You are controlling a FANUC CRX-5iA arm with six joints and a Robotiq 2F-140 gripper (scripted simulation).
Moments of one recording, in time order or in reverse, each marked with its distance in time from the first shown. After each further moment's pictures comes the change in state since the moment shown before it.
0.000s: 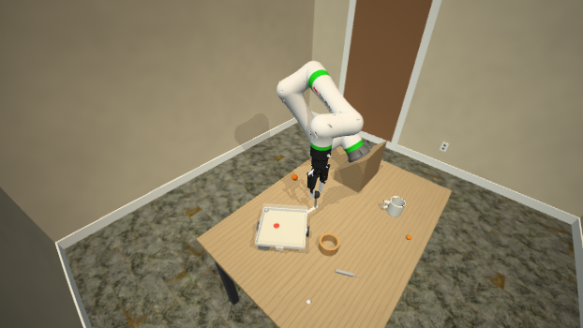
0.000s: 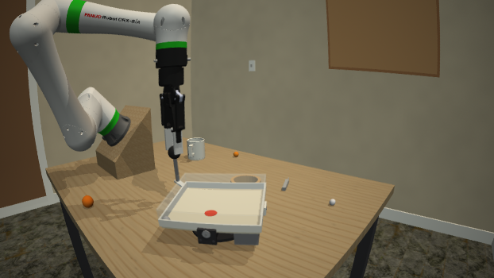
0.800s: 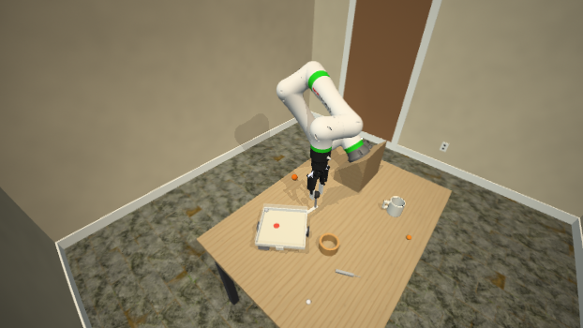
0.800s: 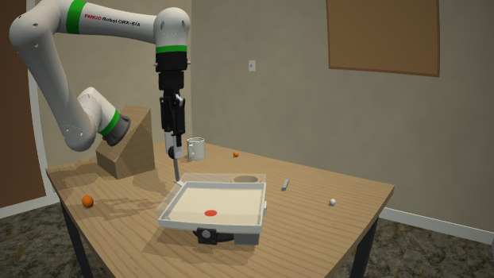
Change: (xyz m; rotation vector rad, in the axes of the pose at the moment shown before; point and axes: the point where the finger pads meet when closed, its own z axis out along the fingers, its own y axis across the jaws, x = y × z) arm 0.000 0.000 0.011 0.000 0.000 0.000
